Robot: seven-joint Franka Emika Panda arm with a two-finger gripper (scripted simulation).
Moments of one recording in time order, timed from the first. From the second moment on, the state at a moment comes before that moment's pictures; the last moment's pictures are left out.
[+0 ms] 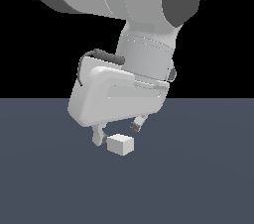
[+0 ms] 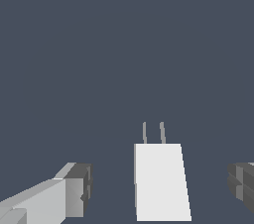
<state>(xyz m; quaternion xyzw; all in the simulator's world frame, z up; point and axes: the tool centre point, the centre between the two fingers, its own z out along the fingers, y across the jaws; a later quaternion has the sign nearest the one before) -0.061 0.013 0.034 -0.89 -0.41 -0.17 0.08</state>
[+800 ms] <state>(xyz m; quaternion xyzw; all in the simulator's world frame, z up) -0.062 0.014 0.012 -0.89 -0.42 -0.17 0.08</state>
